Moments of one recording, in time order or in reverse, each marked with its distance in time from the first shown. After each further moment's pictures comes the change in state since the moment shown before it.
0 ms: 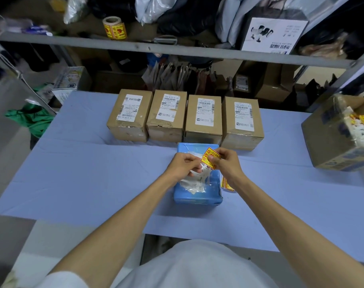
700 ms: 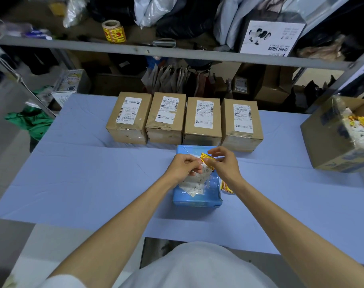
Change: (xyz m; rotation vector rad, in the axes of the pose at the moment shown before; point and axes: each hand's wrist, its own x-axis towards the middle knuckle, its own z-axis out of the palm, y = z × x) left_hand 0.003 0.001 0.002 -0.067 -0.018 0.026; right_hand -0.003 -0.005 0.001 -0.144 0.044 -0.089
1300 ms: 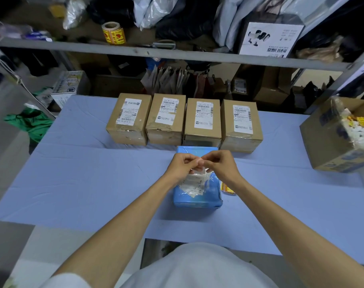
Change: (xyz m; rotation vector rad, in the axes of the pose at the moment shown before) left_hand 0.000 0.002 -0.002 0.025 0.001 0.056; right_hand -0.004 -0.012 -0.002 -0.017 -0.196 -0.134
